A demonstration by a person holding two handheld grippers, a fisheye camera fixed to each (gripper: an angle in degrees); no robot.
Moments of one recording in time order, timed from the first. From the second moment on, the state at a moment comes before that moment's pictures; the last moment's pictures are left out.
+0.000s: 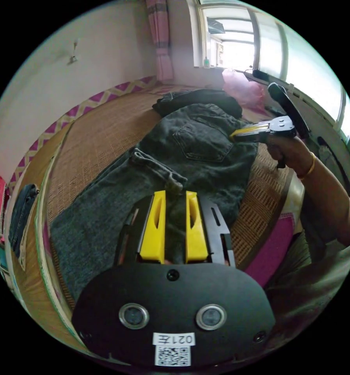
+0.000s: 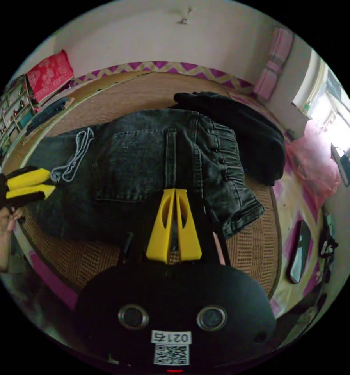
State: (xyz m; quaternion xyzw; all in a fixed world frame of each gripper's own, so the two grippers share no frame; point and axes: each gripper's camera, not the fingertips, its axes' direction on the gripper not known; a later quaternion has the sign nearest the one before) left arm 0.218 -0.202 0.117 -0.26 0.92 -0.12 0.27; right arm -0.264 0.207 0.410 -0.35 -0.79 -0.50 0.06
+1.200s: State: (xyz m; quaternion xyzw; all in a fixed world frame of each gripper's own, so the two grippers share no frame) left arm 0.262 0.475 0.405 -0.66 0.57 -0.45 0.19; right arm -0.275 0.213 0.409 -0.43 -0.76 -0.48 0.03
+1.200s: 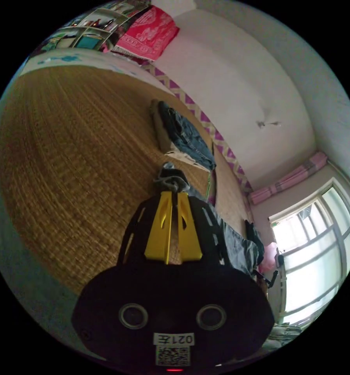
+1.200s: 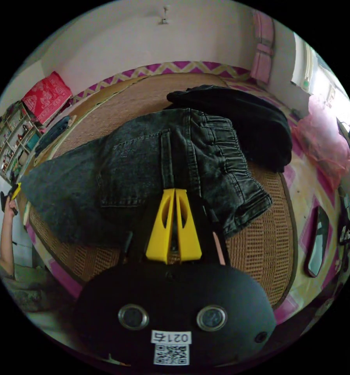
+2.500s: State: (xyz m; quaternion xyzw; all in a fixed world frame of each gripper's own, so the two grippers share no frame) left arm 0.358 0.222 0.380 -0.29 0.90 -0.06 0.32; right arm -0.379 0.147 0.410 -0.18 -0.89 -0.38 -0.20
